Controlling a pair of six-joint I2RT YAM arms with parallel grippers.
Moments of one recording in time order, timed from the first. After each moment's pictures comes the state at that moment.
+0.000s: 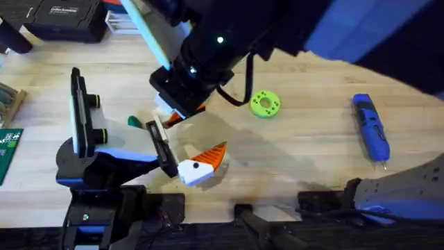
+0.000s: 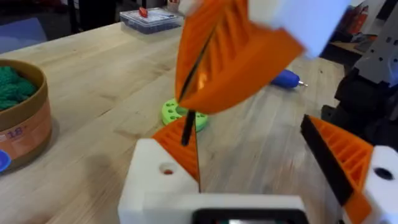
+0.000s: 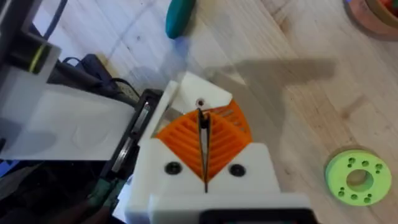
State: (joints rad) left arm 0.00 0.01 0.01 -0.12 1.12 -0.08; right arm 1.02 1.74 1.80 -1.14 -0.13 0.18
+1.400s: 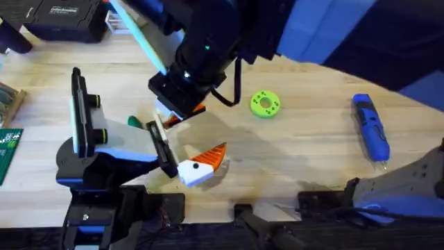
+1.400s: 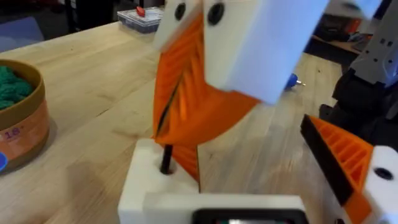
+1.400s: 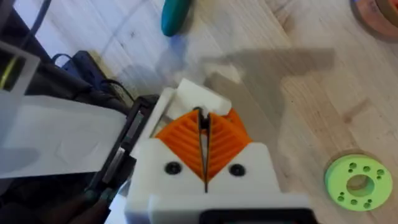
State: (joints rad) left arm 0.00 0.01 0.01 -0.12 1.13 -0.08; right arm 1.02 1.79 1.80 -1.13 -0.13 0.16
